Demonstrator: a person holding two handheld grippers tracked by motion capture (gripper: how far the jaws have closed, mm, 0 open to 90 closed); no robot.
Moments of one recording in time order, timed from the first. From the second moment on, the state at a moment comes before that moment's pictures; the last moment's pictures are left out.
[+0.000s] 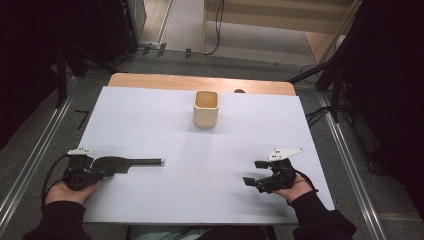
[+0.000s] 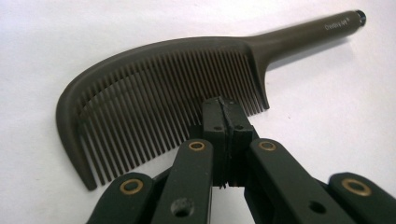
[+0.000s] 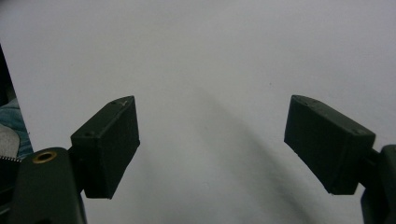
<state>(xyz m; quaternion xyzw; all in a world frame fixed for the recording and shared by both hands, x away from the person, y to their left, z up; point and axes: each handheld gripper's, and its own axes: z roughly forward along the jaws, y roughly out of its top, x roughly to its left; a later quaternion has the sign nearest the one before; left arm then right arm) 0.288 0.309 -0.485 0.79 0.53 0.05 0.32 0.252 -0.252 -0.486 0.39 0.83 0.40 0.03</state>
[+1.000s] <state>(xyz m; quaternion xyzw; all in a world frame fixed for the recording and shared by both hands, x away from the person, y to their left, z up) 0.328 0.312 -0.489 0.75 0.56 0.08 0.34 0.252 -0.251 -0.487 0.39 0.83 0.40 0.03</state>
